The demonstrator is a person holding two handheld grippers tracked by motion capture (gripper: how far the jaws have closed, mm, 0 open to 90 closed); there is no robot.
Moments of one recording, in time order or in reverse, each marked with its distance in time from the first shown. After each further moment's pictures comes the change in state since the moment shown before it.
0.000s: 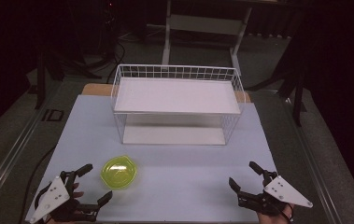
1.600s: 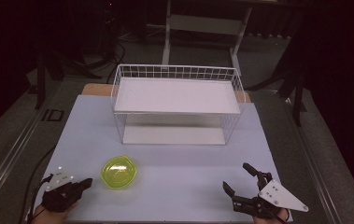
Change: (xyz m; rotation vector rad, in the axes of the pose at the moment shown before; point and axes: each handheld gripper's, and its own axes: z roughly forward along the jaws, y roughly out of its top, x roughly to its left) left arm 0.041 -0.041 0.007 0.570 0.183 -0.214; right arm 0.017 0.007 0.001 -0.035 0.054 -0.052
